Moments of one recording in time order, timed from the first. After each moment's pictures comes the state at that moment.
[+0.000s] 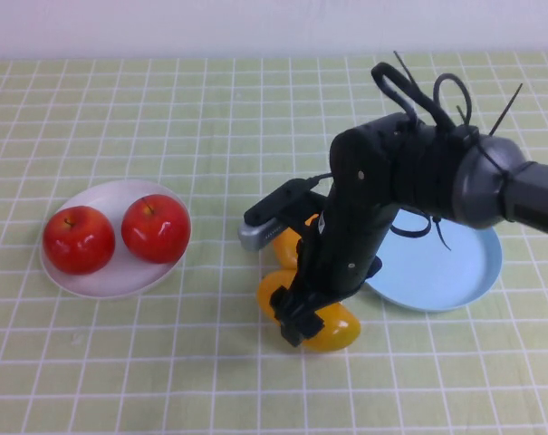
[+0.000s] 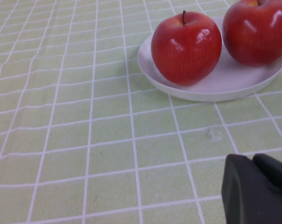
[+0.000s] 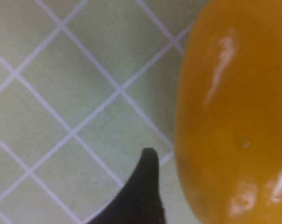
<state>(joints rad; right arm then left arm) 0.71 1.97 -1.53 0.16 1.03 -0.21 -0.10 -0.01 0.02 0.02 0.38 0.11</state>
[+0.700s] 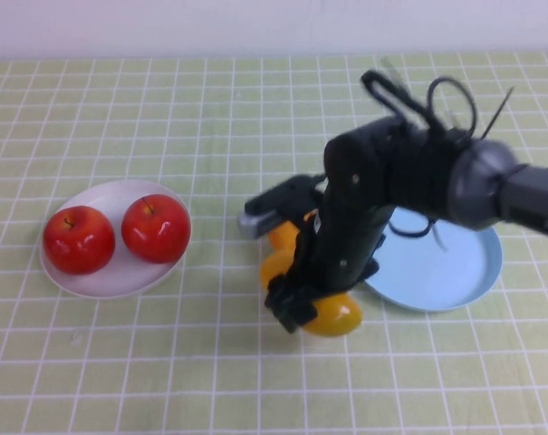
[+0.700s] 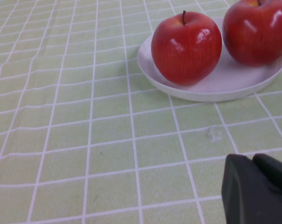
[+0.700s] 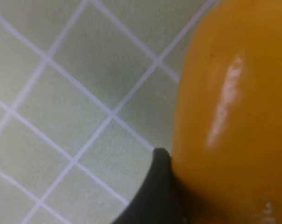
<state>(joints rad) 0.72 1.98 -1.54 0.13 1.01 -0.07 -0.10 -0.01 0.02 0.02 0.38 0.11</state>
